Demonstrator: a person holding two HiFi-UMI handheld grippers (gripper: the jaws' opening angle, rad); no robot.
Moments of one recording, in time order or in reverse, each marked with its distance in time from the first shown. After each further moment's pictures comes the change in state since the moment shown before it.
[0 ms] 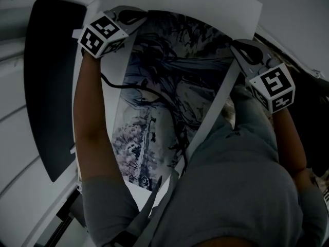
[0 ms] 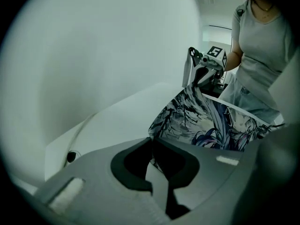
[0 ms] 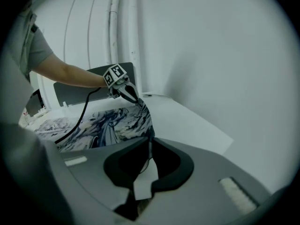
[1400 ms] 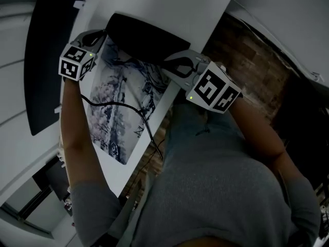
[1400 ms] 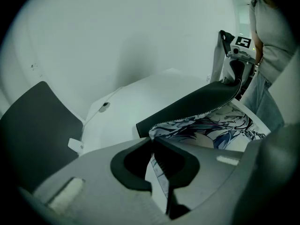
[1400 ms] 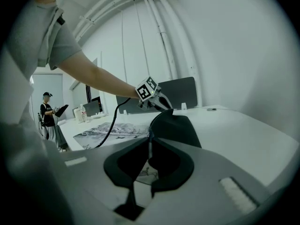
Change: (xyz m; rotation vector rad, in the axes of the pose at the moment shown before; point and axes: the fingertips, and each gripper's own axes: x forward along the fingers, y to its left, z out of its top) left arm -0.107 -0.127 -0.073 -0.244 0.216 0.405; right arm -0.059 0.200 -0.010 -0.188 -0.223 0.601
